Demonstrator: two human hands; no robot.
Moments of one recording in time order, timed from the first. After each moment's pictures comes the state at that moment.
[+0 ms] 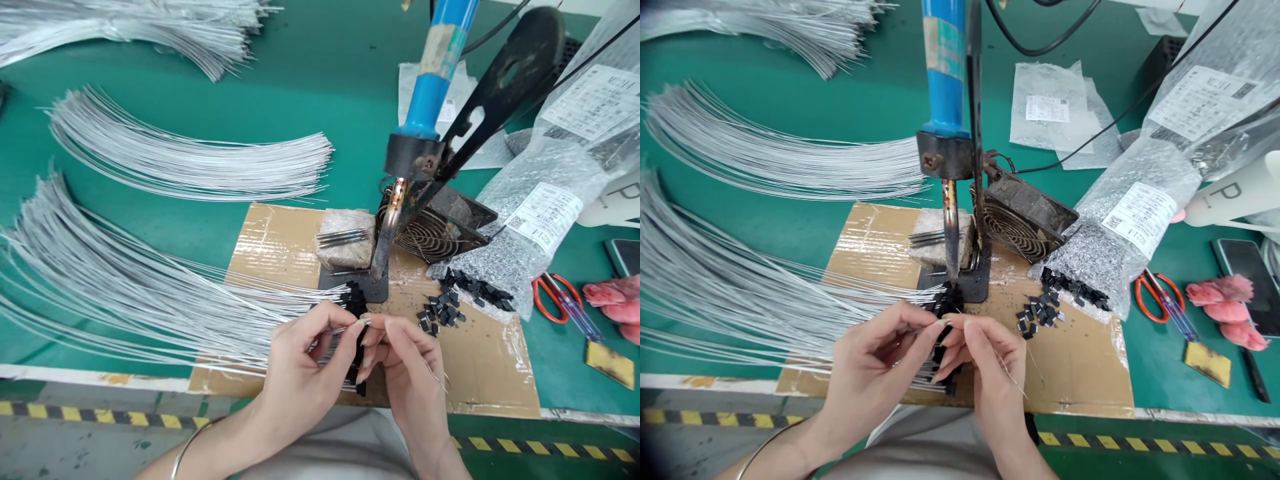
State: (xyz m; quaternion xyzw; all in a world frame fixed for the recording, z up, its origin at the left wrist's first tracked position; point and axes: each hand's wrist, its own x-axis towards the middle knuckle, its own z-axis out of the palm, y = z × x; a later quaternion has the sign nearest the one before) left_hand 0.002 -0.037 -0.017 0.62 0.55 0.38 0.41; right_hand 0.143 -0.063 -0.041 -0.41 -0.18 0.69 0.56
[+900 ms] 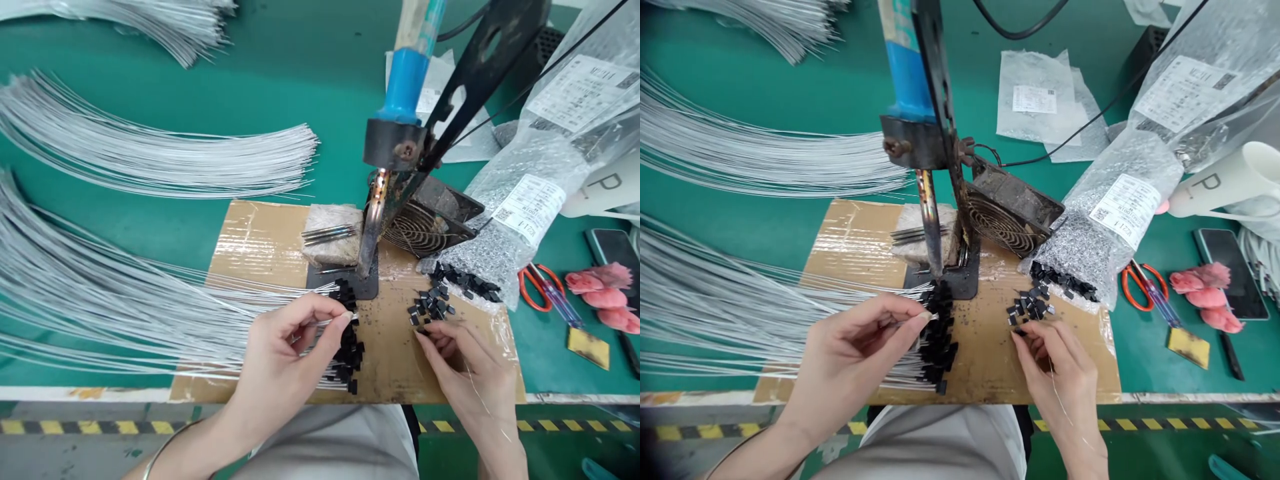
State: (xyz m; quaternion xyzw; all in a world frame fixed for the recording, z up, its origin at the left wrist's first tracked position) left_hand -0.005 -0.029 -0.019 0.56 0.57 0.38 0.47; right_hand 0.237 -0.080 -0.048 -0.66 -0.66 0.14 0.33
